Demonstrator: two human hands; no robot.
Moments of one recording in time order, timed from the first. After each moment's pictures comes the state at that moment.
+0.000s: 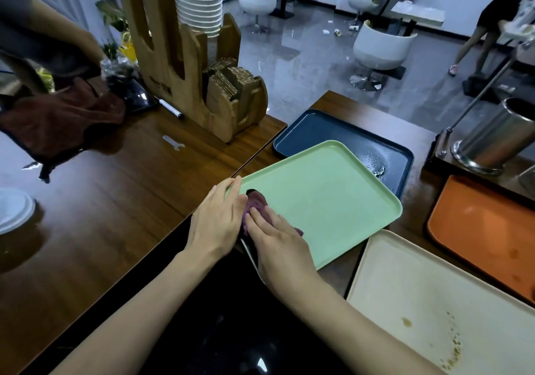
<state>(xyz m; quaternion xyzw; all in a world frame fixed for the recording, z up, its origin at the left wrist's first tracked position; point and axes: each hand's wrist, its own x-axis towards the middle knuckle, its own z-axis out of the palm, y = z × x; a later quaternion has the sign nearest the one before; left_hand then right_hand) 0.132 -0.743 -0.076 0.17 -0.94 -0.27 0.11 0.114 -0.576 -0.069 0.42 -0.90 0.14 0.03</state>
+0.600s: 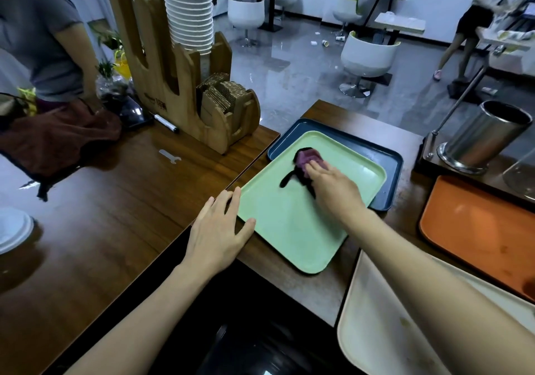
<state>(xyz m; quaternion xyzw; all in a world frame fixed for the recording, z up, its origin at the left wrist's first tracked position) 0.140 -0.732 -0.061 0.14 -0.98 -0.16 0.05 -0.033 -0.530 -0.034 0.30 -0.95 0.08 0.01</state>
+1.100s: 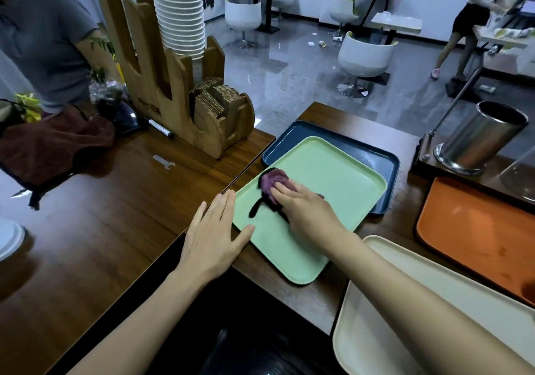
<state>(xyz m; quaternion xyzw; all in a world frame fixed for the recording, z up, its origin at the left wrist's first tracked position) 0.130 -0.744 -0.085 0.11 -0.99 -0.12 0.04 -0.007 -0.550 -0.064 0.45 -0.89 0.10 0.05</state>
